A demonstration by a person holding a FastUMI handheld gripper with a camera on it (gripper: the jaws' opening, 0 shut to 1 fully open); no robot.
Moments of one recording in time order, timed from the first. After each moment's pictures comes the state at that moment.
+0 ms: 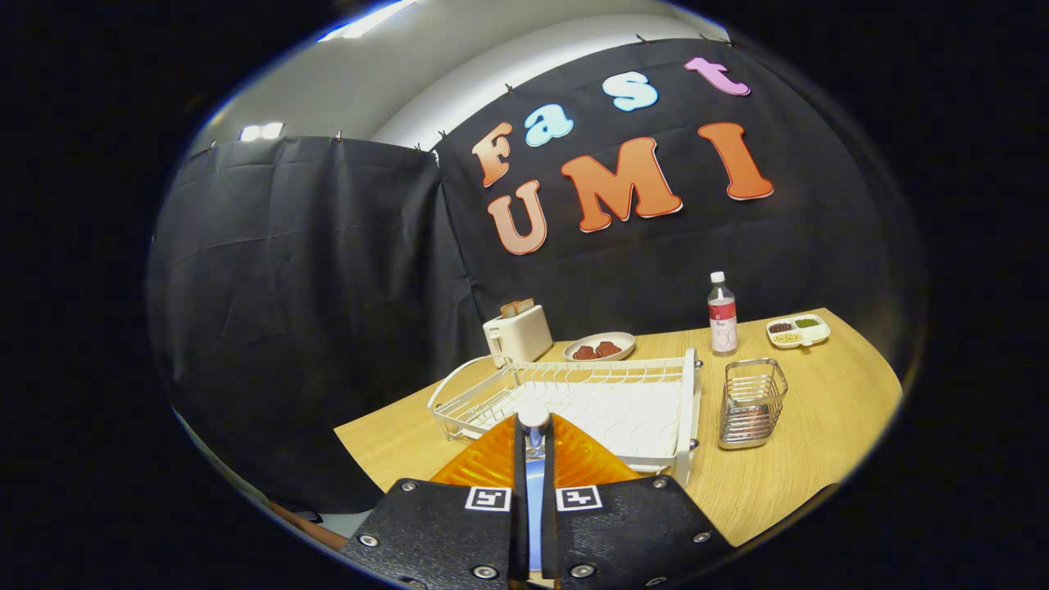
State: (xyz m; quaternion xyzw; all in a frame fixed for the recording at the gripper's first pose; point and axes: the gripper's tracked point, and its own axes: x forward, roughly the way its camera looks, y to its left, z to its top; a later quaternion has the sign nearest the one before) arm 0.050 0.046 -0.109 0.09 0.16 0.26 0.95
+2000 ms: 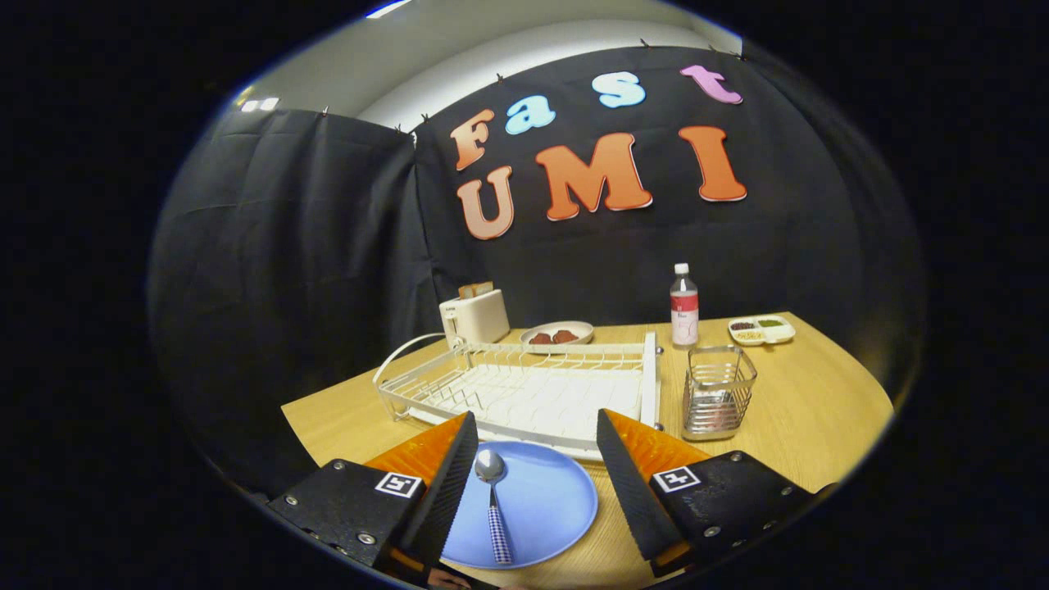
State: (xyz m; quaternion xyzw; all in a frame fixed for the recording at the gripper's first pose) arm 0.071 0.022 -0.125 0.04 0.12 0.18 0.98
